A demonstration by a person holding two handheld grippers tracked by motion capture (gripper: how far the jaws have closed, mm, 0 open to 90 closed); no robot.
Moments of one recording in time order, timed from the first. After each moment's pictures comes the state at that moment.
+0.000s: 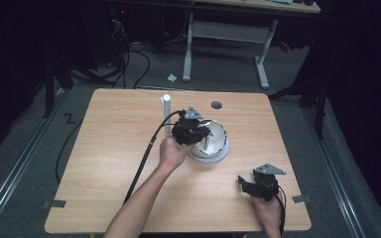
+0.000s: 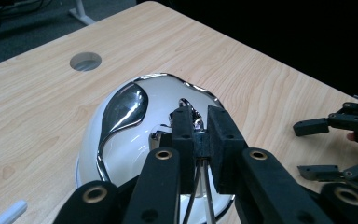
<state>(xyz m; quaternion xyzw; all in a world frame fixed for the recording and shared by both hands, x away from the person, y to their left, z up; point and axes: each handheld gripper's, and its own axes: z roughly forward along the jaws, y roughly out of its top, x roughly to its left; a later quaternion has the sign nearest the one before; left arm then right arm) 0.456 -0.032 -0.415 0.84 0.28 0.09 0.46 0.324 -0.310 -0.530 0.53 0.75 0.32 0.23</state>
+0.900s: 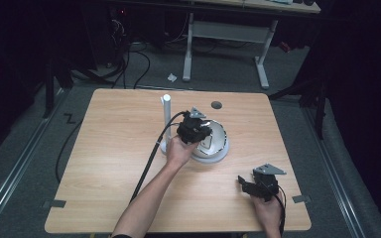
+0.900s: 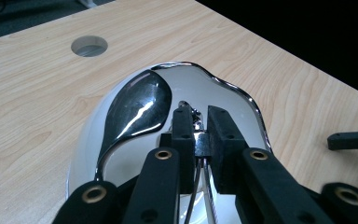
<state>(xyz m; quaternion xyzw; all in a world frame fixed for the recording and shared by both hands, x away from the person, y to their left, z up) 0.480 -0.049 -0.445 0.83 0.32 0.08 0.46 0.324 -0.310 -0.530 0.53 0.75 0.32 0.23</state>
